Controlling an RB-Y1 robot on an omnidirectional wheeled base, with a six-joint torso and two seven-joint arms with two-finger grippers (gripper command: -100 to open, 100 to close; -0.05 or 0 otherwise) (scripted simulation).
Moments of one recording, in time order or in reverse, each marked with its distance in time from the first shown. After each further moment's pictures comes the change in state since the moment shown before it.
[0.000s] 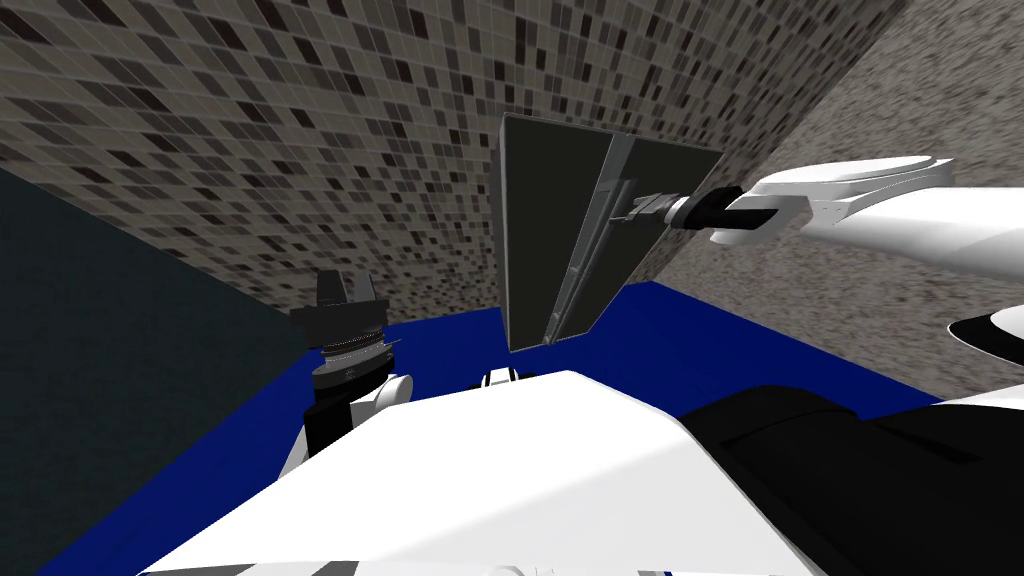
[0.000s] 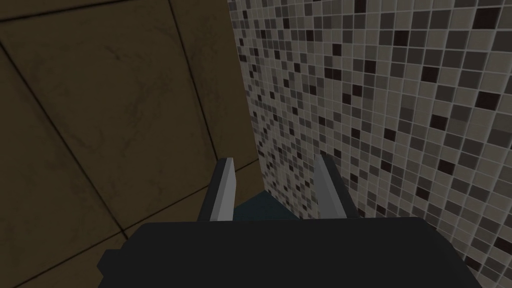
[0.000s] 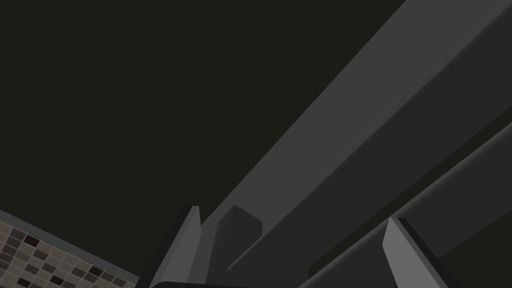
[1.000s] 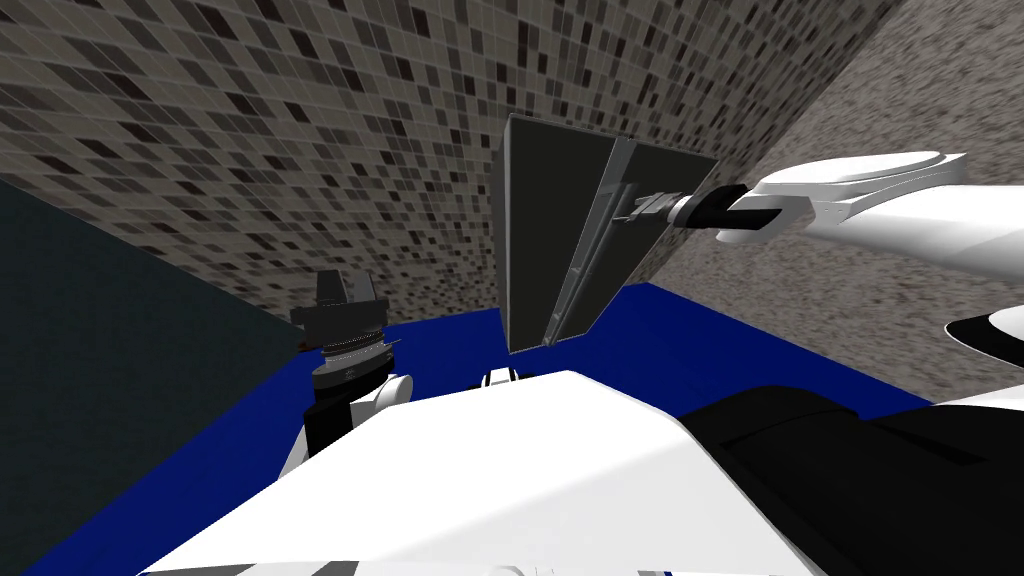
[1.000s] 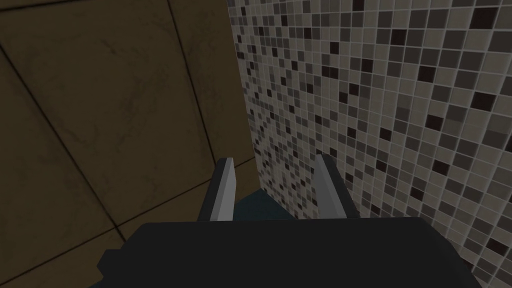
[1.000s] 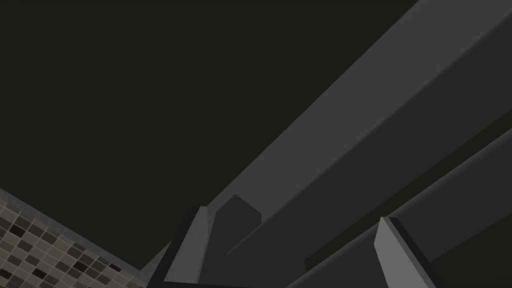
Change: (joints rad) left arm 0.000 0.000 0.000 0.000 0.000 0.000 0.000; right arm -0.011 0.009 -0.013 0.011 0.106 -0.004 -0.037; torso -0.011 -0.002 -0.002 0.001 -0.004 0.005
